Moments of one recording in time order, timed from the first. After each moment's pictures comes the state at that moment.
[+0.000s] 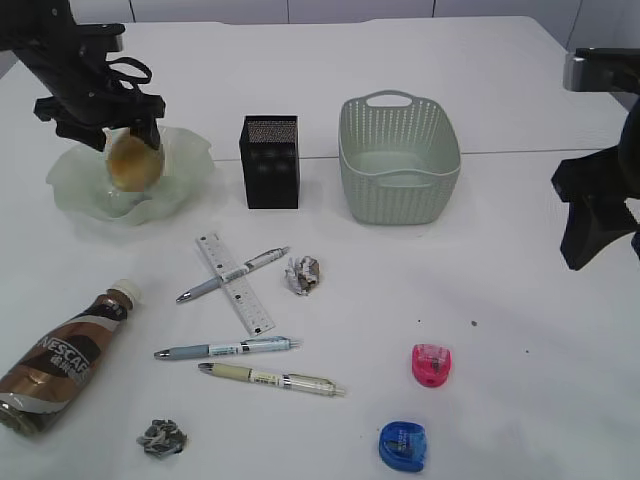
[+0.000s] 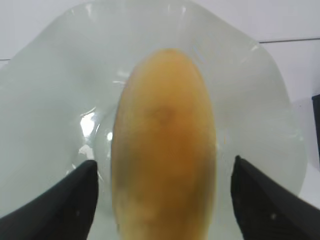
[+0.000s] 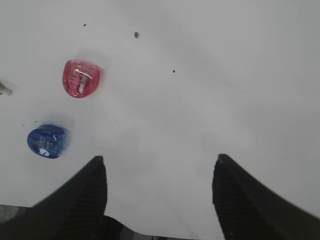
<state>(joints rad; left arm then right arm) -0.13 2.33 -2.03 -0.01 0.82 -0.13 0.19 1.48 -1.21 0.05 1.22 0.08</state>
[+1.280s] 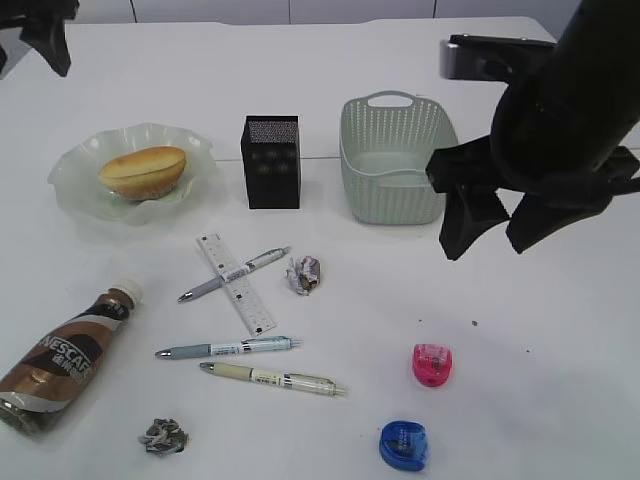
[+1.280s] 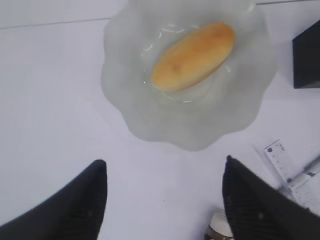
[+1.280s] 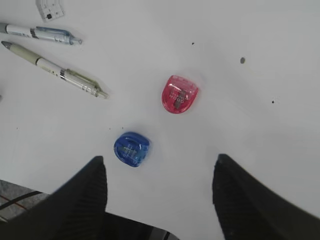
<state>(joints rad) -0.13 1.99 -2.03 0.08 1.24 -0.13 0.40 1.58 -1.33 0.14 1.18 0.12</state>
